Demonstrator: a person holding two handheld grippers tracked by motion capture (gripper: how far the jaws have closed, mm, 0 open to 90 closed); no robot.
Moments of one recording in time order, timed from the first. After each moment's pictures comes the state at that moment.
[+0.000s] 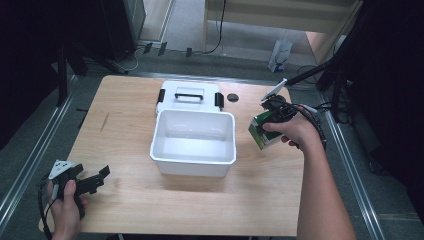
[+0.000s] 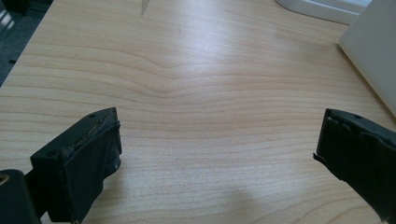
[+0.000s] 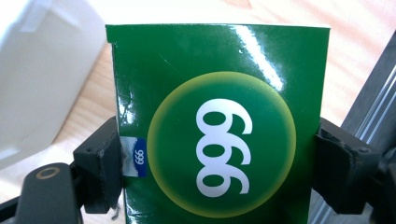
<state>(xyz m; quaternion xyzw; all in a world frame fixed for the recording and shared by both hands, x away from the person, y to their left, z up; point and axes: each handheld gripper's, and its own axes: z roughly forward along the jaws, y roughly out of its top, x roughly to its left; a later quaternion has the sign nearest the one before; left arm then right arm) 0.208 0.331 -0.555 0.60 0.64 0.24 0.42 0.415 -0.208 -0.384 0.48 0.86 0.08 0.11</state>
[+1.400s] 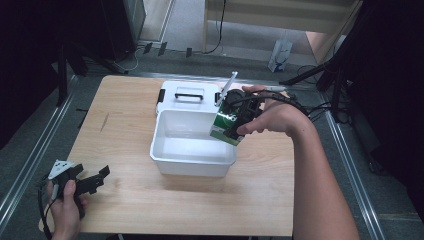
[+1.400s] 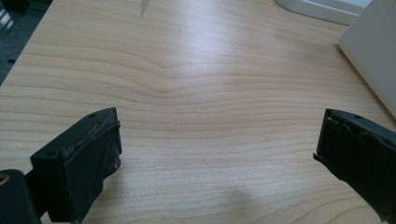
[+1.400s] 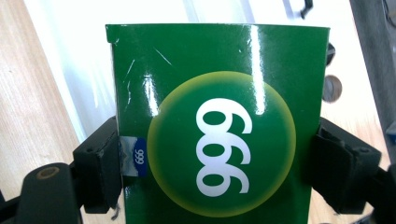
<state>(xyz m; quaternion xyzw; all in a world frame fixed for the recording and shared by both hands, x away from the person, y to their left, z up) 0.208 0.331 -0.555 0.59 0.64 0.23 0.42 0.367 -0.104 -0.320 0.13 0.97 0.13 0.13</state>
